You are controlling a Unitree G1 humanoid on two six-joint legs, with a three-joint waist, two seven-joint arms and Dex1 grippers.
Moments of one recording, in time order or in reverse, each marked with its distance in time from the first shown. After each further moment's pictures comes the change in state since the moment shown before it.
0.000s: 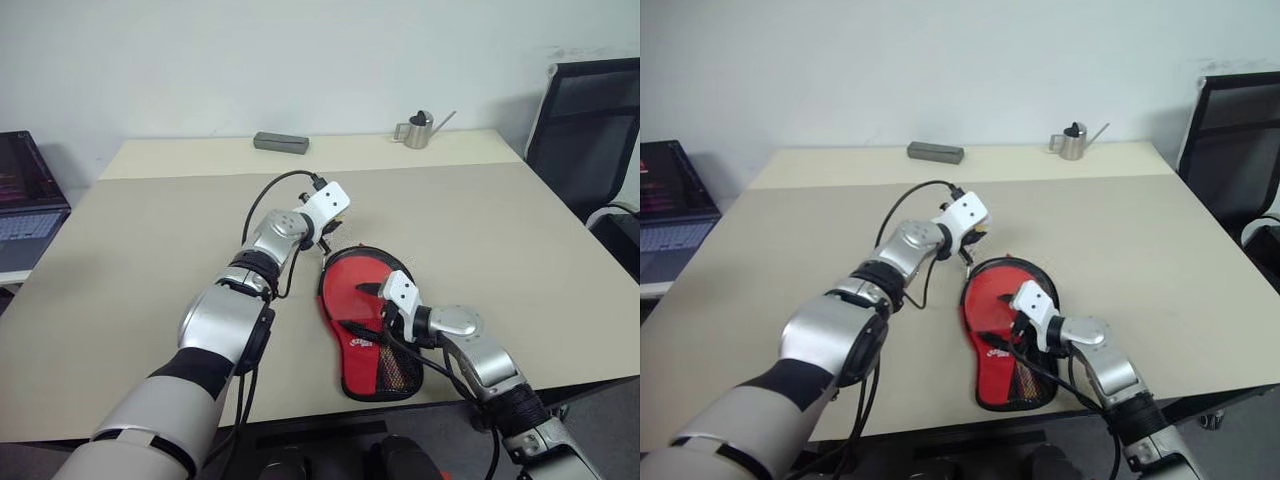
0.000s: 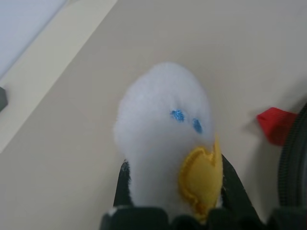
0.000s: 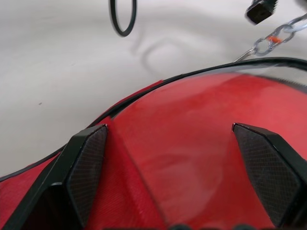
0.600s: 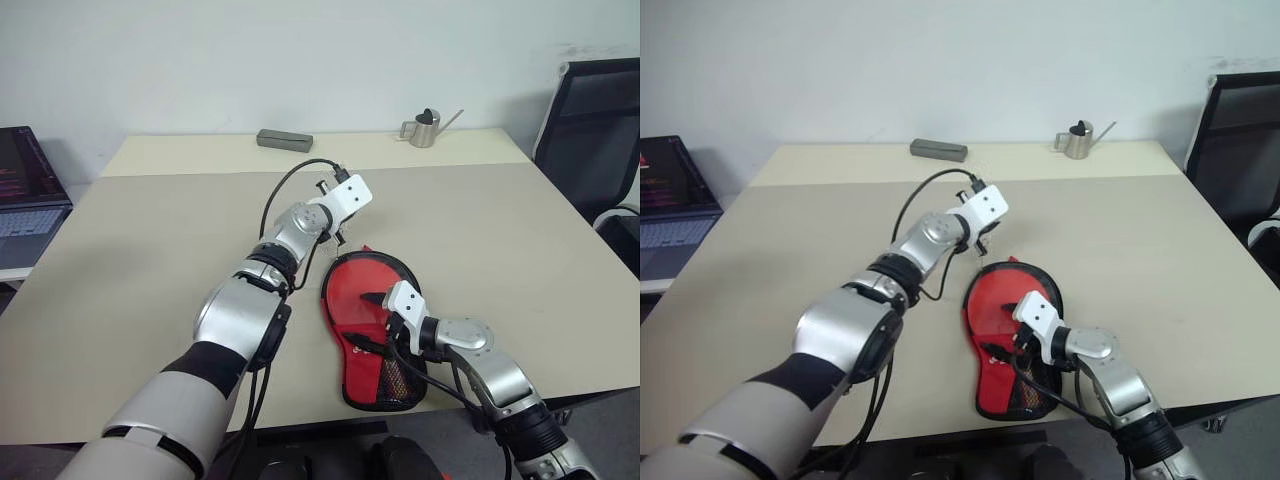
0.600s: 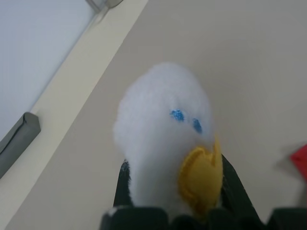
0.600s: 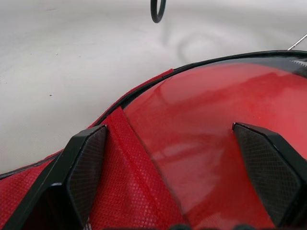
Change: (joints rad) left arm -0.054 -0.077 -0.019 0.016 0.089 -0.013 0.107; right arm 0.082 -0.026 0.005 -0.149 -0.003 0.086 -0.028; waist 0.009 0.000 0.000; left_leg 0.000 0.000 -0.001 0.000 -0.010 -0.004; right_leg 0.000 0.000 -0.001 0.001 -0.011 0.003
